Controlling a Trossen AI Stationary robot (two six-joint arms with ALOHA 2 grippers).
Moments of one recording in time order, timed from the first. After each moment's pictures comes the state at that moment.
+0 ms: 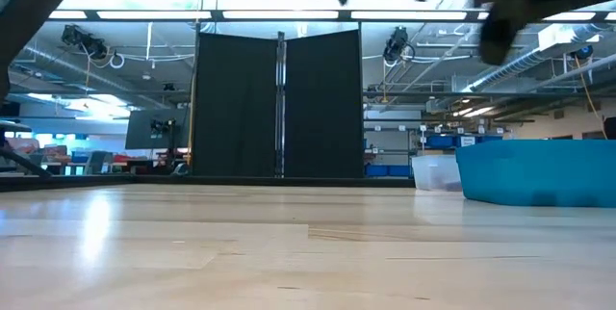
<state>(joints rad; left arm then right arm) -0.24 2.33 1.87 0.12 0.25 -0.14 -0.10 0.74 0.72 0.74 -0.07 0.38</state>
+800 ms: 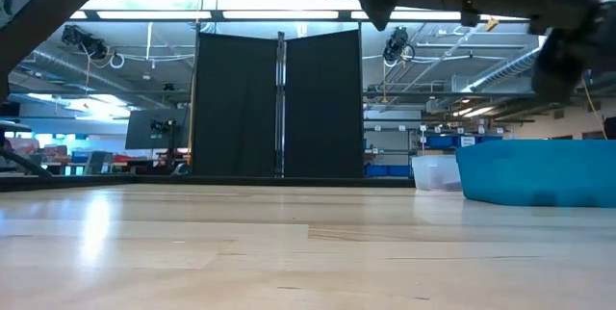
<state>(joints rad) -0.26 2.51 2.09 0.06 0.35 -0.21 -0.04 0.74 0.72 0.71 -0.11 0.35</state>
